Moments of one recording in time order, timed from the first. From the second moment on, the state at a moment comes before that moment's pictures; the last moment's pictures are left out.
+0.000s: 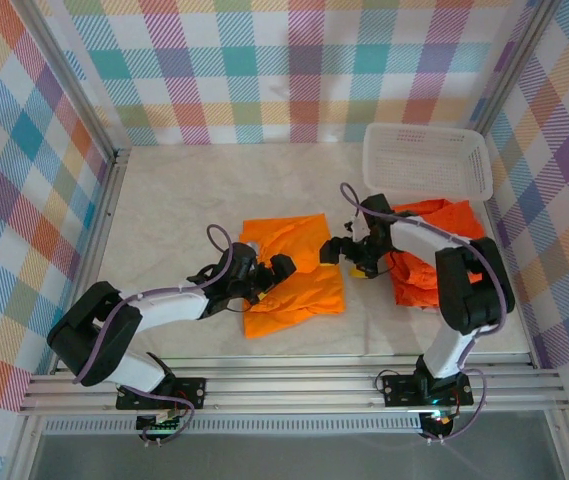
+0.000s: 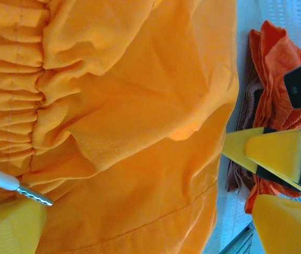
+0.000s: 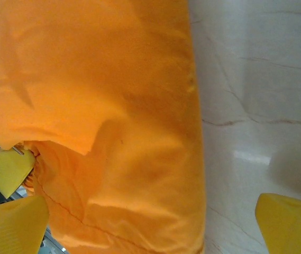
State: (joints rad) left arm -0.70 1.45 0.58 0.20 0.20 -1.19; right arm 0.33 1.74 1.06 -0.65 -0.58 0.38
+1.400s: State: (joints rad) left arm -0.55 1.06 0.58 -0.09 0.14 -1.08; right arm 0.54 1.69 1.38 -1.01 -0.07 0.30
